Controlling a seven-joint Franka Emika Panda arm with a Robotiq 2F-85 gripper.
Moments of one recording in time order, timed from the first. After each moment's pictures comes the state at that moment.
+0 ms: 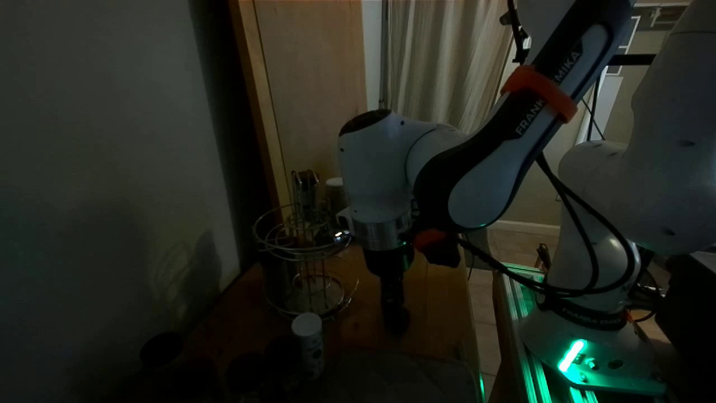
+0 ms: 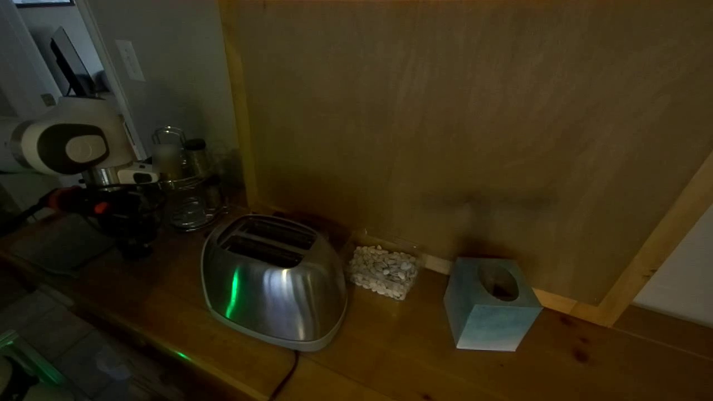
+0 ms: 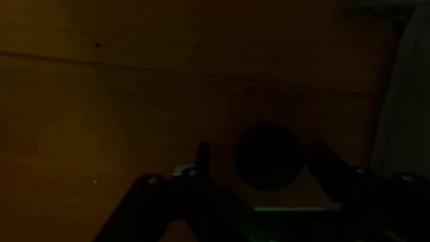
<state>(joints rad) 0.16 -0.21 0.23 -2.76 0.01 2.37 0.19</state>
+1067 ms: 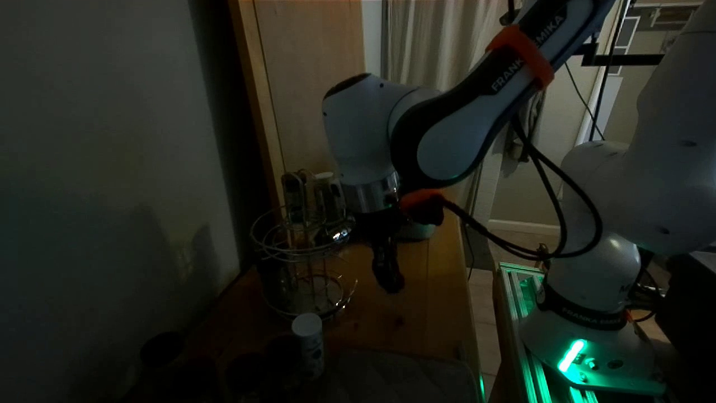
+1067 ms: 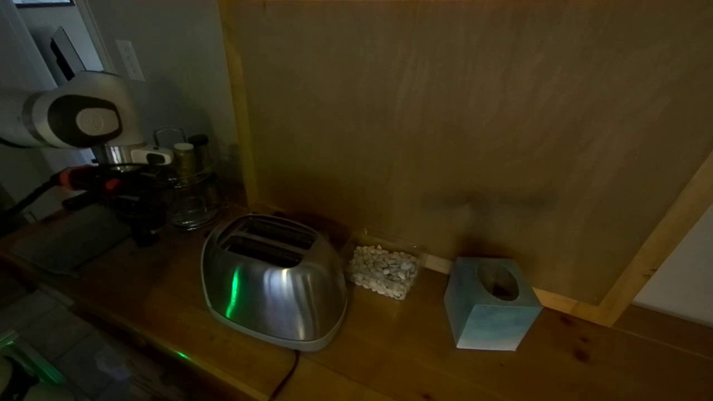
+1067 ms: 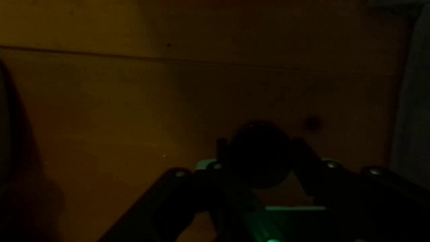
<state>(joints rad) 0.12 -0.27 0.16 -2.67 -0.04 2.18 0.16</state>
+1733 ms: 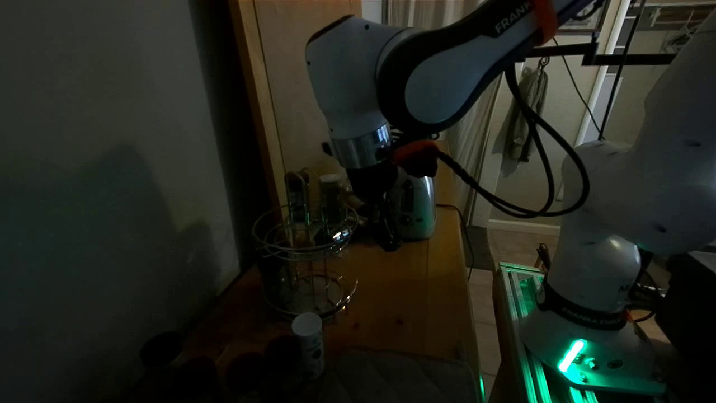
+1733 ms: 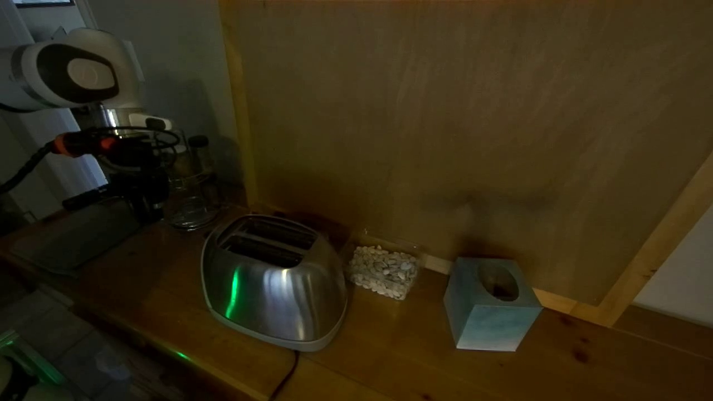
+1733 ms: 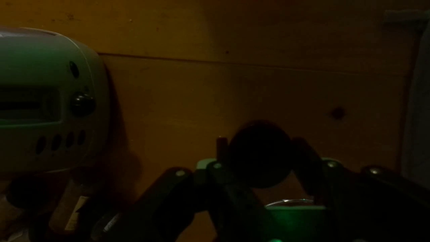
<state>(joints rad) 0.09 -0.34 0.16 -2.54 -0.14 1.94 0.17</state>
